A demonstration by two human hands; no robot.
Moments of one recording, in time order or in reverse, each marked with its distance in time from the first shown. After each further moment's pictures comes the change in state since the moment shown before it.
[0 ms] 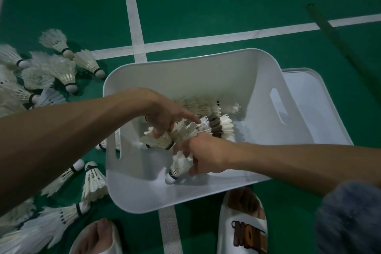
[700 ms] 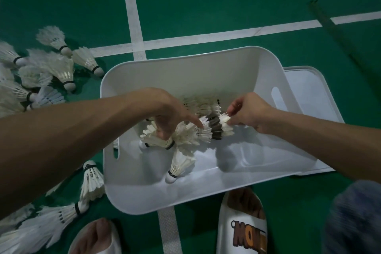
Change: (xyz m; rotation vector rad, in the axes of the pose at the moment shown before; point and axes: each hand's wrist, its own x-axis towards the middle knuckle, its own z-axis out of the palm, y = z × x) left_hand -0.004 0.022 -0.008 0.167 -0.038 -0.036; right_hand -0.019 0.092 -0.029 0.734 0.516 0.711
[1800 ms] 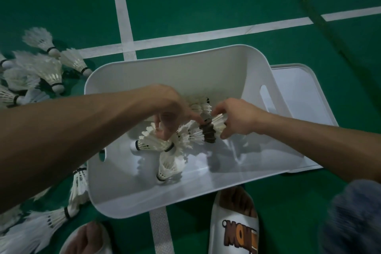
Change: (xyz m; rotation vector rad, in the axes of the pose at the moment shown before) left_hand 0.015 0.019 -0.017 -0.005 -0.064 -0.015; right_hand -0.020 -0.013 -0.011 -0.618 -0.216 -0.274
